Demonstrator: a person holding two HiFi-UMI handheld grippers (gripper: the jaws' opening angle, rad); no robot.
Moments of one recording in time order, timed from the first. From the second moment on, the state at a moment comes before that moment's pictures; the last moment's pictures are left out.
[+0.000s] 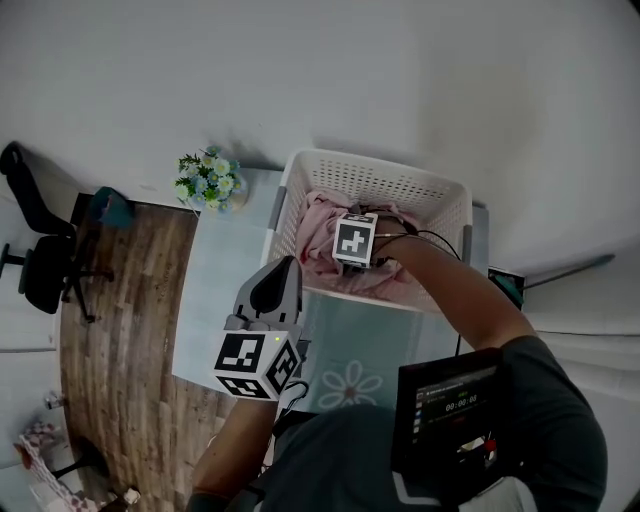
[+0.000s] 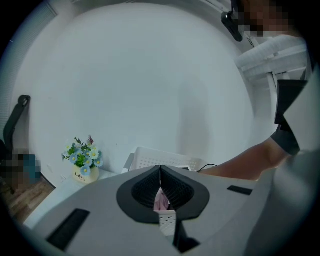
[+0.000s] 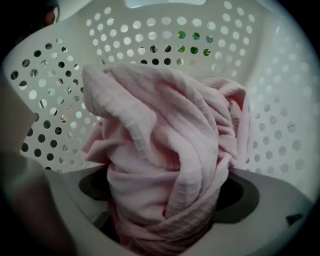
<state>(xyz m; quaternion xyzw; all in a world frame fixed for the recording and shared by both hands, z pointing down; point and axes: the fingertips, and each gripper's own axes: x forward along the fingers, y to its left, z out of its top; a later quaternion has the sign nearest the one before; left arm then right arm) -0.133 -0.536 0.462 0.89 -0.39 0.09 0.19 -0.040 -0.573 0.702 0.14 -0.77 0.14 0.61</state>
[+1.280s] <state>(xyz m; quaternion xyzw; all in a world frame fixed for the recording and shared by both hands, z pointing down) -0.158 -0.508 0.436 0.89 -0.42 0.07 0.17 -0.048 -0.545 0.691 0.19 -0.78 0.15 0.57</state>
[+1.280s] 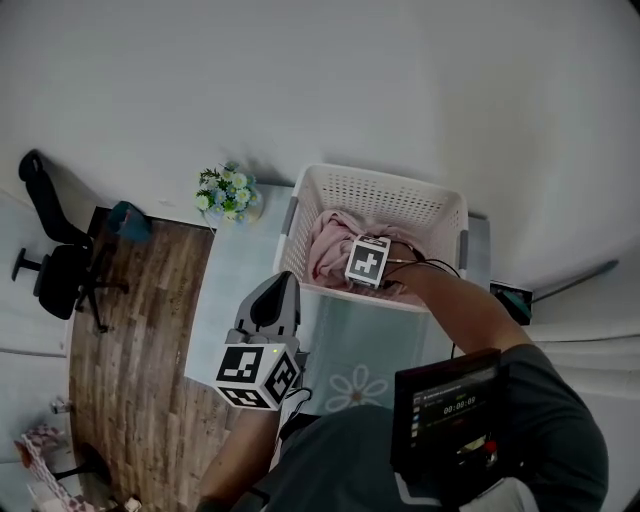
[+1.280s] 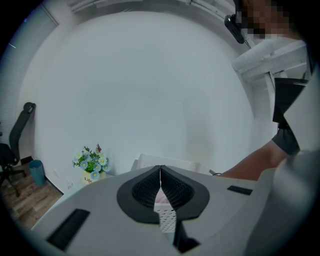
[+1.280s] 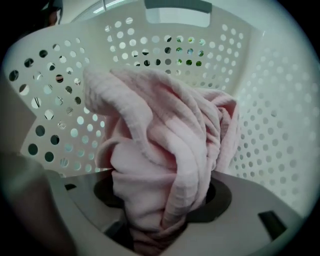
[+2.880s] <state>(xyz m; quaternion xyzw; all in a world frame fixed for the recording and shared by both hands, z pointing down) -0.138 -0.491 0.358 0.94 -0.33 0.01 0.11 0.001 -0.571 0.391 0.50 -0.84 0.16 0.15</state>
